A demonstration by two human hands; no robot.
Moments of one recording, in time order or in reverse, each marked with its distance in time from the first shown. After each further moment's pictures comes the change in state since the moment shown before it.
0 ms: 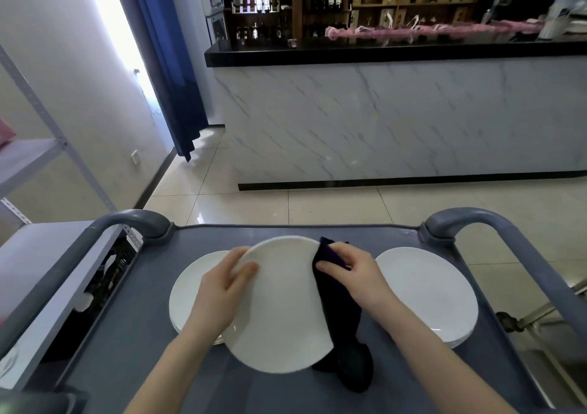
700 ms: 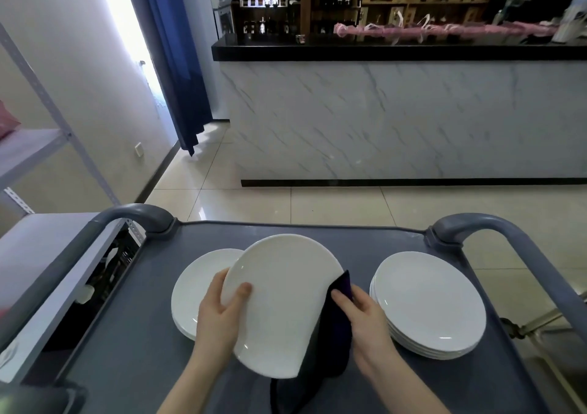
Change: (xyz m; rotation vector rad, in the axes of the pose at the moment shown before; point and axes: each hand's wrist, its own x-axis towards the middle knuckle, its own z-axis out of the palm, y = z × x) left_hand -0.026 -0.027 0.018 -0.330 0.236 -0.250; right_hand -0.037 0.049 0.038 0.600 0.233 0.317
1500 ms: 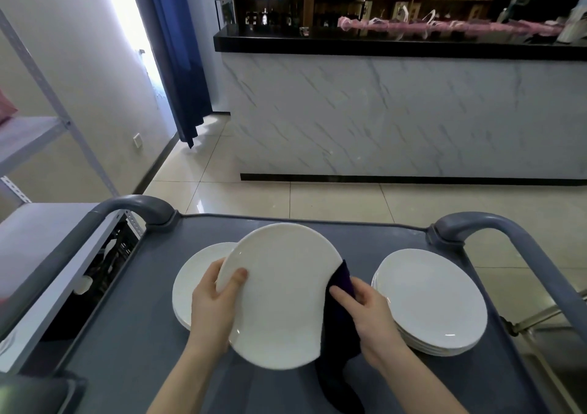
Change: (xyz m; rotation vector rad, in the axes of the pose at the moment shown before) left_hand 0.007 0.008 -0.009 -0.077 0.027 -0.011; right_hand -0.001 -0.014 0.000 -0.210 -0.053 -0.026
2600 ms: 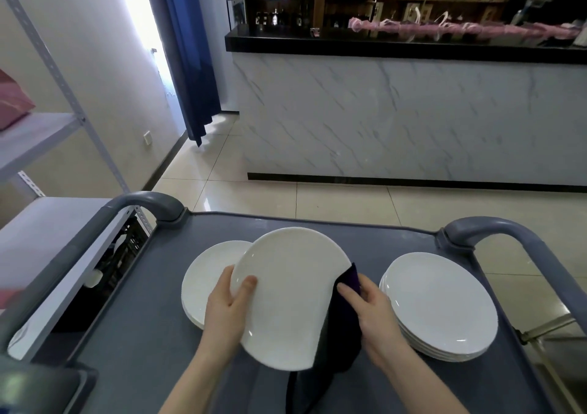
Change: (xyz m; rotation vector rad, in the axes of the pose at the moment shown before) left_hand -0.005 -0.012 -0.002 0.098 -0.065 0.010; right_hand 0.007 0.004 0.007 0.038 0.008 -0.023
